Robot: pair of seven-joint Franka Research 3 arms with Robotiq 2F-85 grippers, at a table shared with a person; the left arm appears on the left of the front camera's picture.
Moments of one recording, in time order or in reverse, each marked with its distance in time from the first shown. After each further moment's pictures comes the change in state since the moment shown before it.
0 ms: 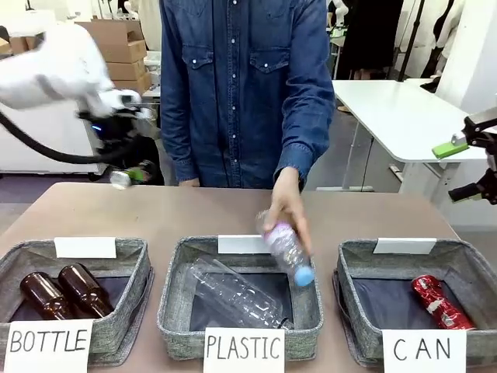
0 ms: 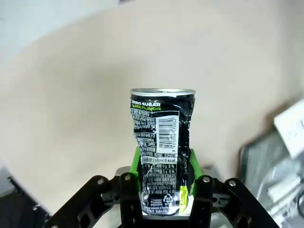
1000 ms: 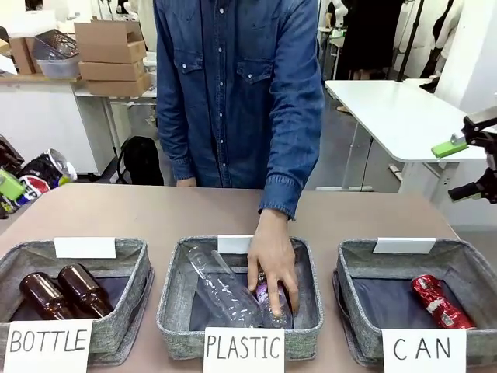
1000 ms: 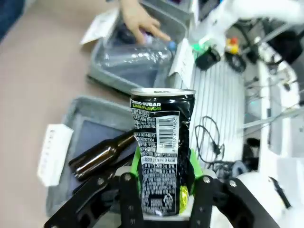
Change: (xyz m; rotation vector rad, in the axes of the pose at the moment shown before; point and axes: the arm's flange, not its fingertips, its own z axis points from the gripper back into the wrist) left arm -0.306 -0.108 0.104 -0.399 -0.293 -0.864; right arm 0.000 0.000 0.001 0.000 -0.002 0.000
